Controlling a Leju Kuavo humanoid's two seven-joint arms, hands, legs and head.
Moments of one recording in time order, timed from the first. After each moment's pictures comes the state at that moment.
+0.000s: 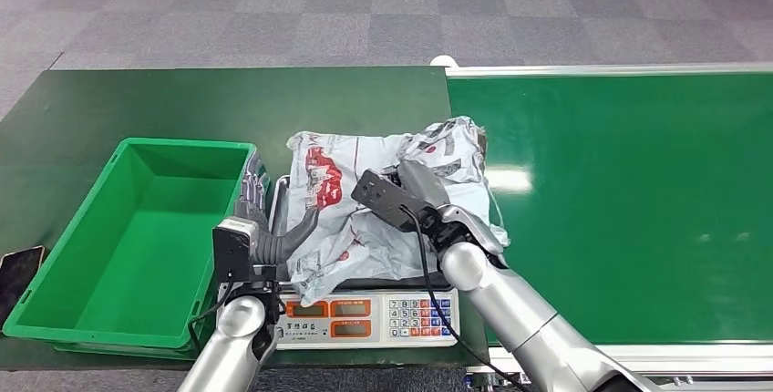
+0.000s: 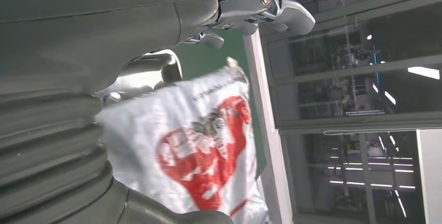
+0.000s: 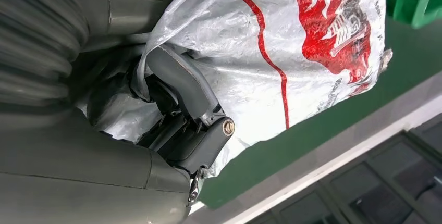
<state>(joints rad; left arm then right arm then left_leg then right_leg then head) -0.24 -0.17 -0.24 -1.17 0.03 0.37 -0.54 -0.58 0.07 0.70 -1.00 0.43 -0.11 -0.14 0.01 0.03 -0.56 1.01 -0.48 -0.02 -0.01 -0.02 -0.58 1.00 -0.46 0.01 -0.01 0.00</state>
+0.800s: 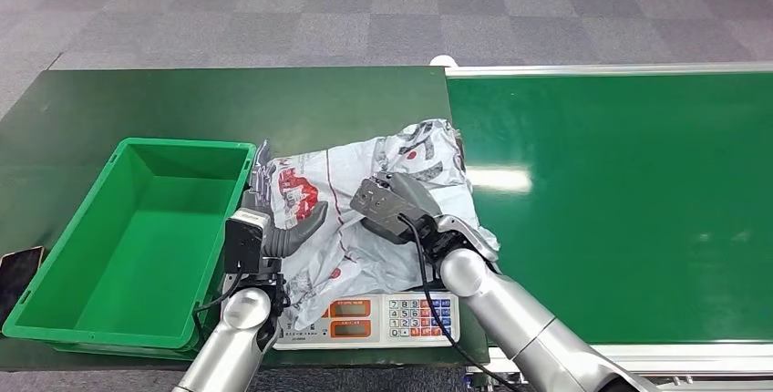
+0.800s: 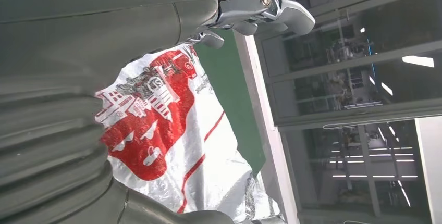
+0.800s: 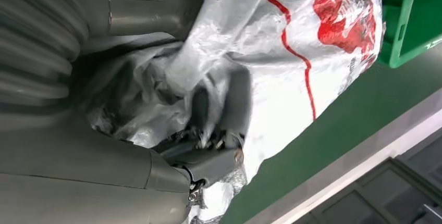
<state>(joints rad) -0.28 -0.17 -0.26 -1.14 -0.01 0.37 -0.52 -0.57 0.05 0.76 -1.00 0.29 -0.09 -0.17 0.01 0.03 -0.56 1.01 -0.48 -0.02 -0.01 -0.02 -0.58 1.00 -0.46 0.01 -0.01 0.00</state>
